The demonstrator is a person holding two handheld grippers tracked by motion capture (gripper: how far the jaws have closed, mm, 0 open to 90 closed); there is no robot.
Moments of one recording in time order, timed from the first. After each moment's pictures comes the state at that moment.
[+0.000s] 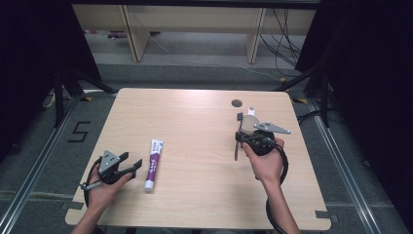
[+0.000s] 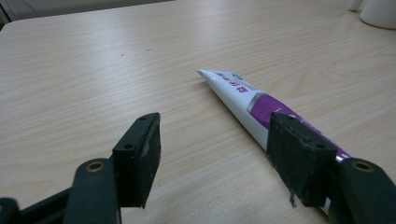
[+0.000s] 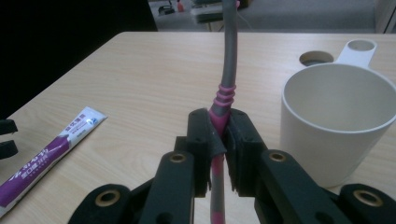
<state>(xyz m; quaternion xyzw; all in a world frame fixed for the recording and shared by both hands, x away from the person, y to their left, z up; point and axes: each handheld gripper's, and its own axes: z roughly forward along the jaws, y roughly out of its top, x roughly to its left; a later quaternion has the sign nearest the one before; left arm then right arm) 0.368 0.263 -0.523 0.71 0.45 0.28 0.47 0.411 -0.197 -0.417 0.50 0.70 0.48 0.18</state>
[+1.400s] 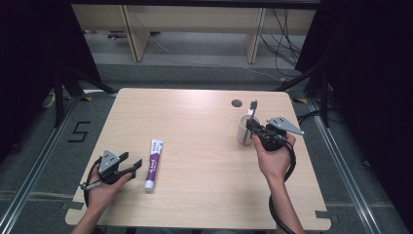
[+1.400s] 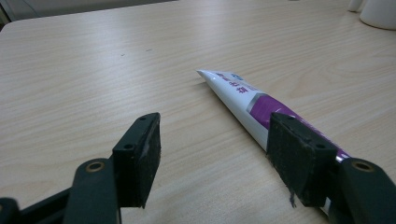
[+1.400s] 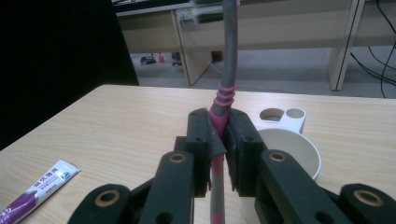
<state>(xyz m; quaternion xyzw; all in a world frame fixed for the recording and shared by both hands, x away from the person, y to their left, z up) 0.368 0.263 -0.523 0.71 0.45 0.28 0.47 0.411 -0.215 -0.397 0.49 0.64 0.53 0.26</state>
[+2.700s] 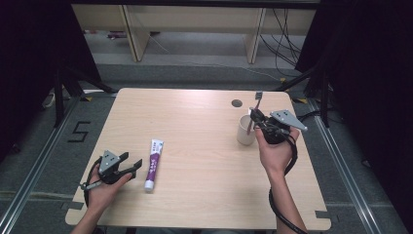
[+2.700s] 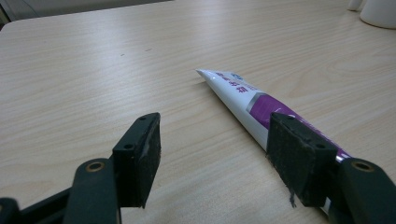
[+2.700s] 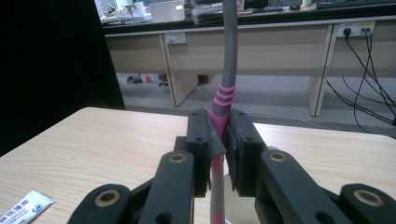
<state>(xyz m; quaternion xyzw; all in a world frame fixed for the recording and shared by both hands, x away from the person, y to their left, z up) 0.368 0.263 -0.523 0.71 0.45 0.28 0.47 0.420 -0.217 -0.381 0.48 0.62 0.54 0.32</state>
